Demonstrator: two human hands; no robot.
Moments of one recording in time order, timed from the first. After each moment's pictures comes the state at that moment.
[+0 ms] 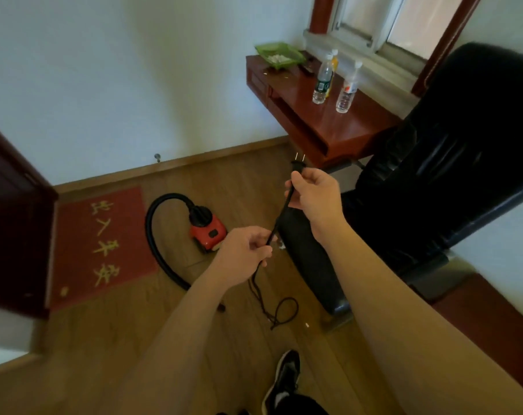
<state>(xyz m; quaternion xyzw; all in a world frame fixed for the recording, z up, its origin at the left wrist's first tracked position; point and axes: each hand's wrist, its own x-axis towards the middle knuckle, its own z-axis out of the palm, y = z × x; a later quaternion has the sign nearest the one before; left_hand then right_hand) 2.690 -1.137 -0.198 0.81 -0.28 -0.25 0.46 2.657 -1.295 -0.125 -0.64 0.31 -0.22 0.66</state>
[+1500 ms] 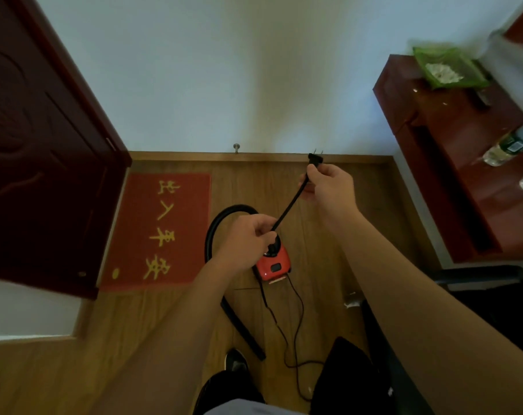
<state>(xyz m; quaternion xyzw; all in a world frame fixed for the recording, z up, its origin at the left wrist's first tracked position) 3.125 -1.065 -0.258 0.82 -0.11 -0.19 0.53 3.151 -1.240 -0.193 -0.69 0.27 -0.06 0.67</state>
